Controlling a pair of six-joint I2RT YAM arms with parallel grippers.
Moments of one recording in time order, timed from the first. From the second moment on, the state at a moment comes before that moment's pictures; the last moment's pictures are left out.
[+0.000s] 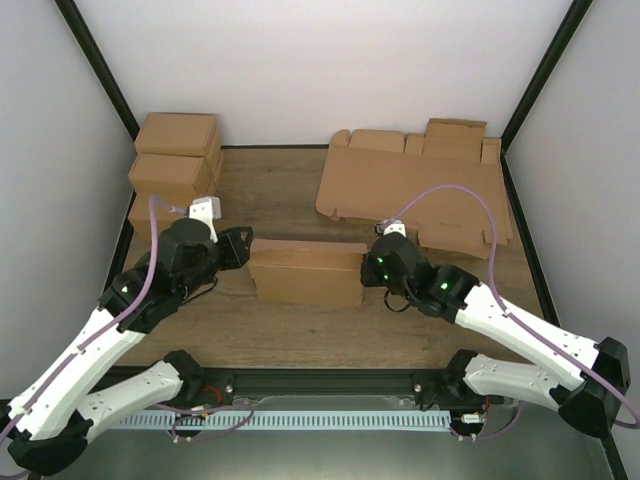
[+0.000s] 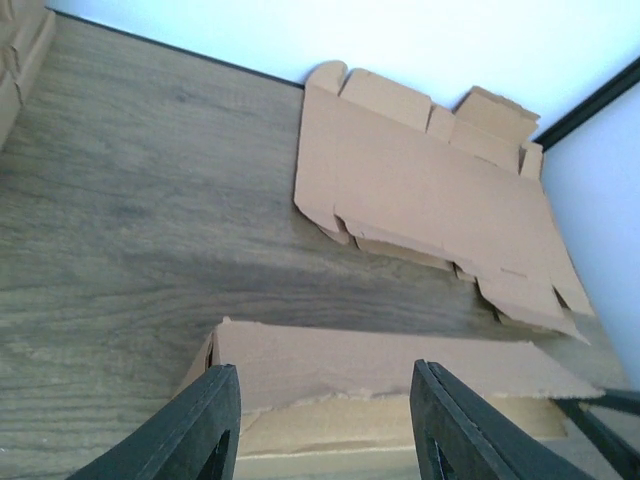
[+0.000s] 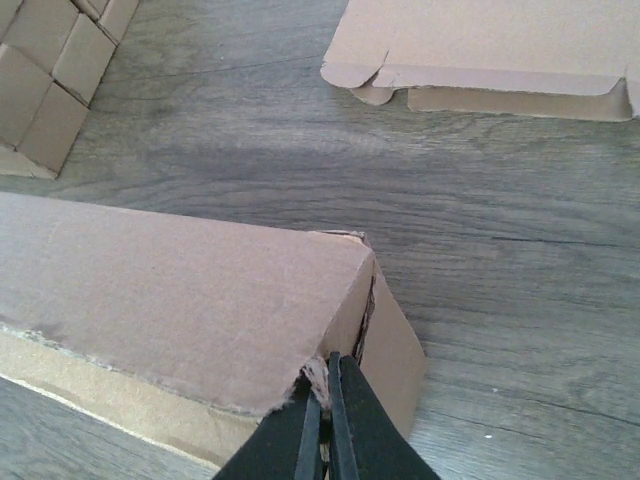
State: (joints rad) left arm -0.72 0.82 1.06 -0.76 -0.25 -0.67; right arm 0.88 1.02 0.87 -0.60 0.27 0.67
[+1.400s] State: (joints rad) left arm -0.58 0.95 1.06 -0.65 0.34 0.40; right arm 0.95 1.06 0.87 -0.55 0.30 0.66
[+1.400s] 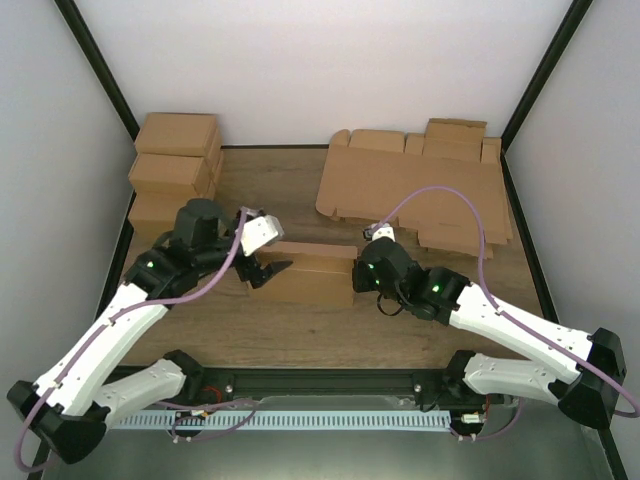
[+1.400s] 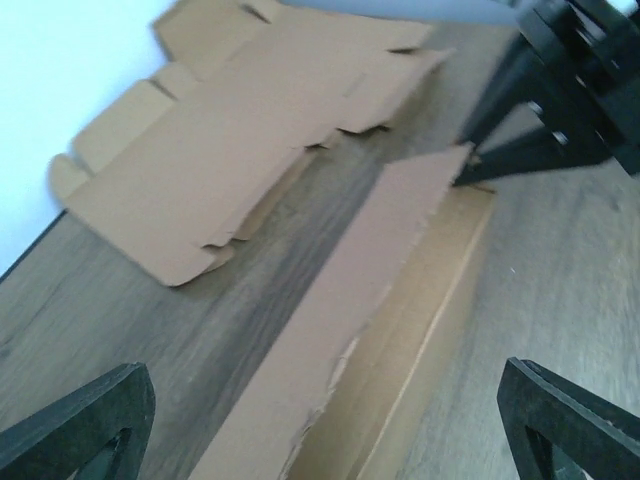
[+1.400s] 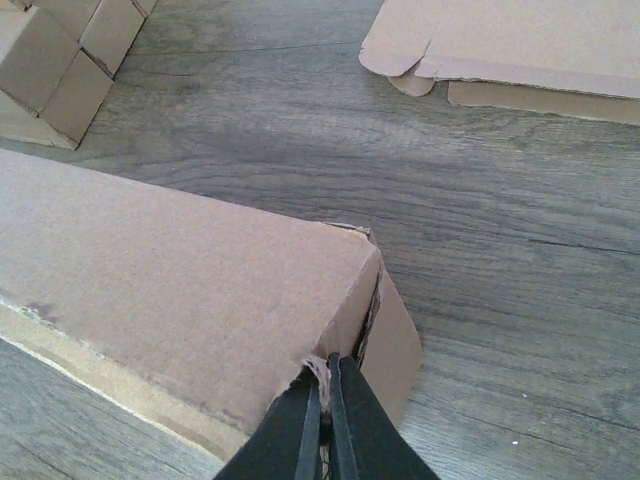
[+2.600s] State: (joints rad) left arm -0.58 1.08 0.87 -0.52 0.45 0.77; right arm 0.95 1.08 0.94 -0.70 0.25 0.60
